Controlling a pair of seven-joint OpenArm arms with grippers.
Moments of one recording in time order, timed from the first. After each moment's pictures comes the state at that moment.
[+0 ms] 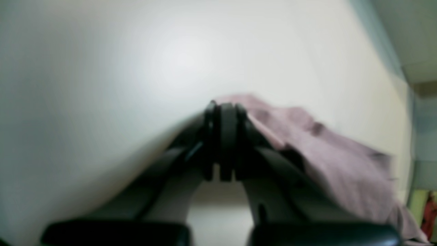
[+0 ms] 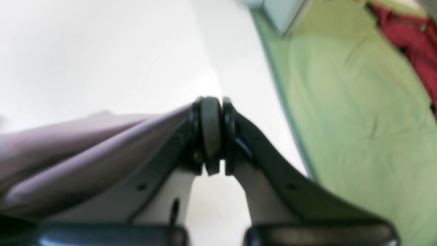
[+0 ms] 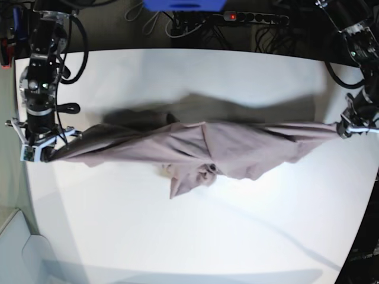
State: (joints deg) left arm 5.9 -17.3 -38.2 90.8 -48.5 -0.1 57.6; right arm -9.9 8.5 18.6 103.6 0.2 1.4 -28.5
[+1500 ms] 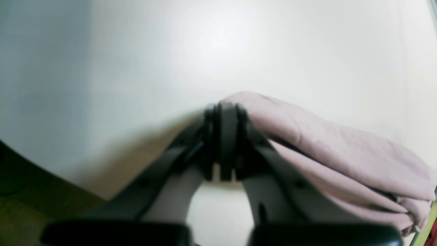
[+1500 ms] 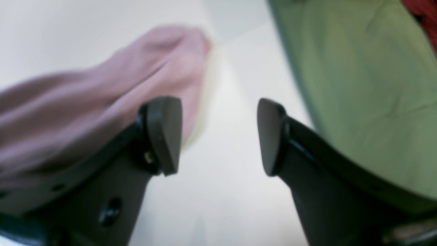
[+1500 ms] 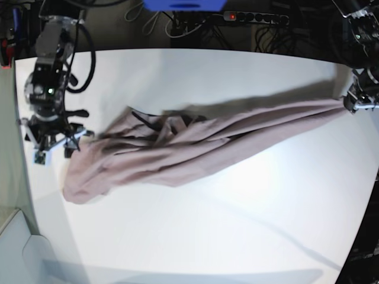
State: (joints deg) left arm 12.0 -18.8 -42.5 86.8 -49.0 -0.2 57.3; right arm -9.1 4.7 14.3 109.0 -0.5 0.5 -44.0
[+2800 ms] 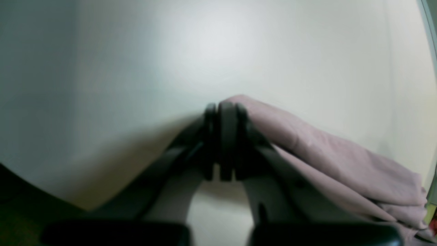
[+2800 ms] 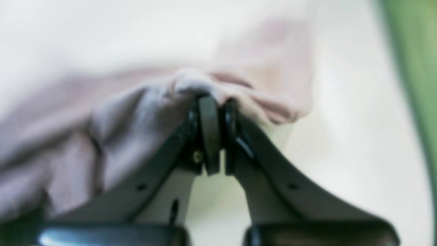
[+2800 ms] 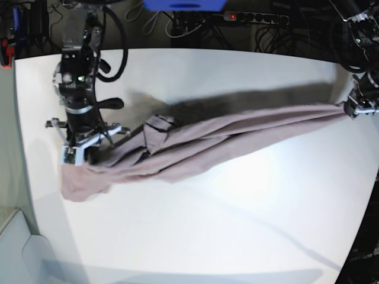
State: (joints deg) left arm 10.4 -18.7 -42.5 86.9 -49.1 -0.2 57.2; right arm -10.8 -1.0 7.5 112.3 -0.4 0.2 -36.0
